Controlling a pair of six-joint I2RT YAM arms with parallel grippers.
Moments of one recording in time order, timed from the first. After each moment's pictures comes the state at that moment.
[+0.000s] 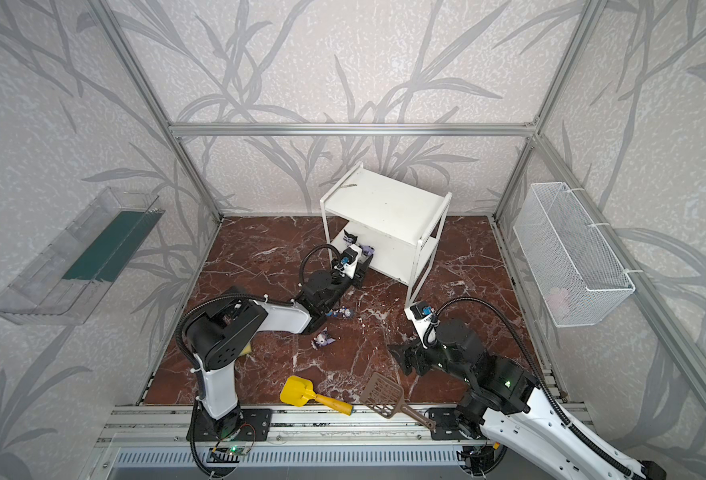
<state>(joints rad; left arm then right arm) -0.73 1.92 0.88 1.15 -0.12 0.16 0.84 0.51 0.63 -0.69 -0.03 0.30</state>
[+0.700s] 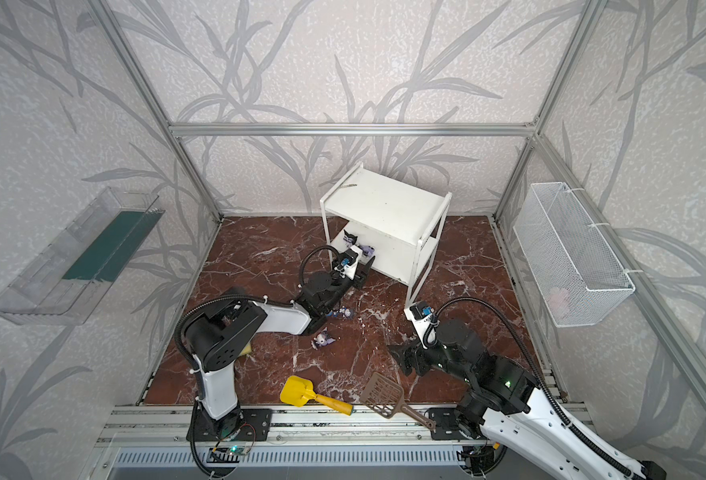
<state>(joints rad) -0.75 1.90 0.87 1.16 -0.12 0.18 0.84 0.50 0.63 -0.69 -0.05 0.30</state>
